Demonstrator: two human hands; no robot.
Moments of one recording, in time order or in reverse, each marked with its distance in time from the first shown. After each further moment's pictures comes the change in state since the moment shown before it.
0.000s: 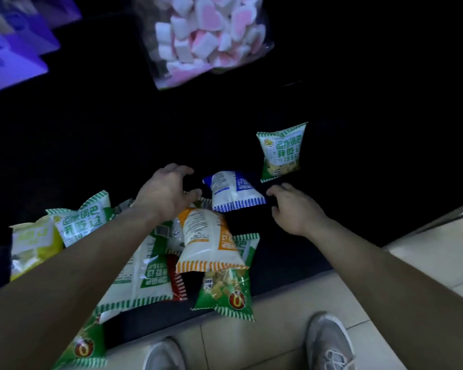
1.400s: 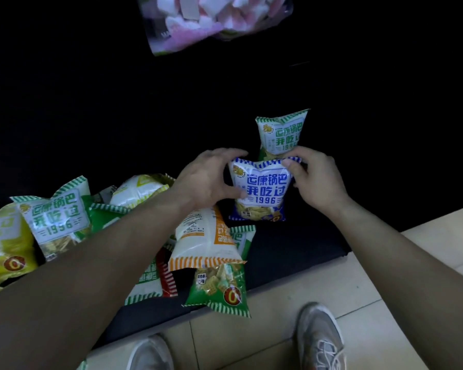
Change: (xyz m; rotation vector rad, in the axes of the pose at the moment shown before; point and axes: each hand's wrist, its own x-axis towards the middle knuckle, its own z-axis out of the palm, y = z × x) left_hand 0.018 0.057 0.021 -0.292 -0.111 0.304; right_hand 0.008 0.019 -0.023 0.401 0.448 -0.048
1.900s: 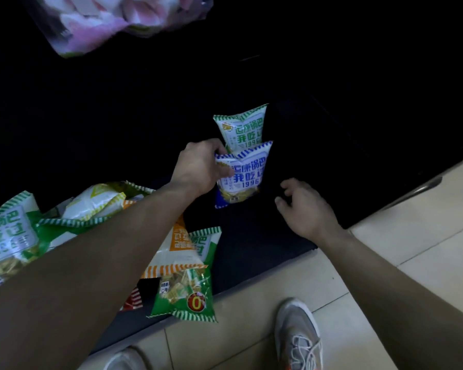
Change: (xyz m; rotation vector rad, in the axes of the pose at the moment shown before) left_hand 0.055 0.052 0.043 -0.052 0.114 -0.168; right_hand -0.052 0.064 -0.024 -0.281 -0.208 0.291
